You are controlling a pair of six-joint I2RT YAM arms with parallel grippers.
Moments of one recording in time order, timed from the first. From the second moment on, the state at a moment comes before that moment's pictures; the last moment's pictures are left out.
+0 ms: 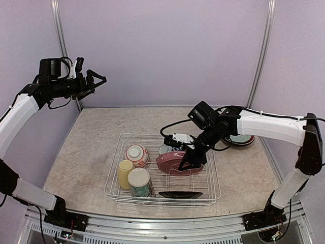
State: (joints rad) left arm -0.16 1.32 1.43 -0.48 0.54 -0.42; right arm 0.86 1.64 1.33 -0.78 -0.47 -0.48
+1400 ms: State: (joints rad) left arm -0.16 1.33 1.43 -0.48 0.54 -0.42; right arm 0.89 1.40 1.35 -0.79 -0.42 -0.41
